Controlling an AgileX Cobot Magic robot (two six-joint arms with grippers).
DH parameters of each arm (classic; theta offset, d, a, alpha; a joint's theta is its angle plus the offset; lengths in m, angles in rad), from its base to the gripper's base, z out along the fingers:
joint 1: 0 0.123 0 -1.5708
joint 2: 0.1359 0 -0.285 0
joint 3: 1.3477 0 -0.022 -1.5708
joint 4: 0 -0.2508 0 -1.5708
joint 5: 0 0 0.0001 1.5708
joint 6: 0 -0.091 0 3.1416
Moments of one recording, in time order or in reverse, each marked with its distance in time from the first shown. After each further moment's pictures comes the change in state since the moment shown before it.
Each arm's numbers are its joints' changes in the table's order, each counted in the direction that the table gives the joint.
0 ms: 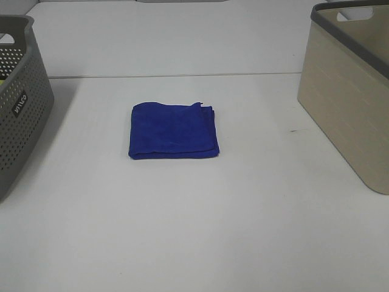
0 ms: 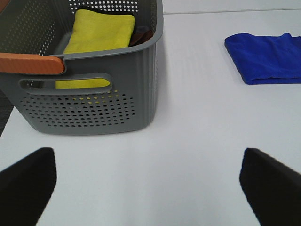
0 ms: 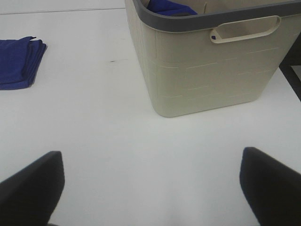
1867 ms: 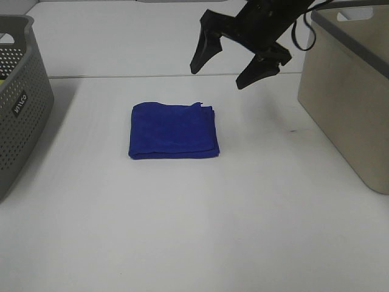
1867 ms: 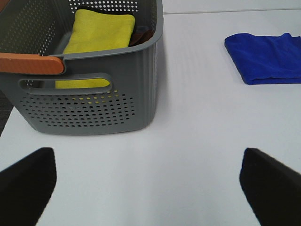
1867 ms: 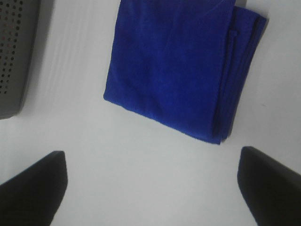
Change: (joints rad) left arm 0.000 0.000 0.000 0.001 0.000 0.001; right arm 0.335 2.113 -1.292 -0.569 0.037 0.126
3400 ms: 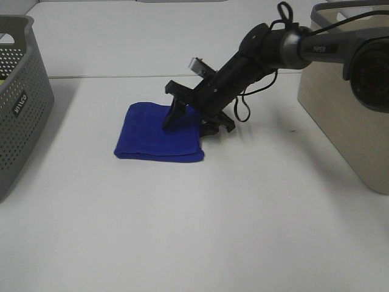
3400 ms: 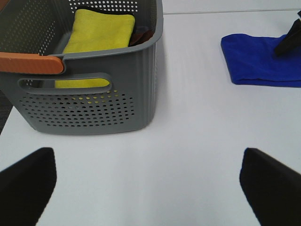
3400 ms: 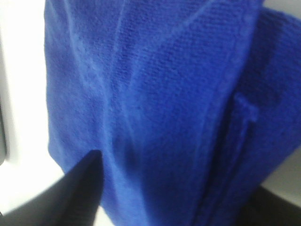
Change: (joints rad) left arm 0.000 0.000 0.000 0.000 0.000 0.003; right arm 0.061 0.459 -0.200 -0.222 0.083 -0.012
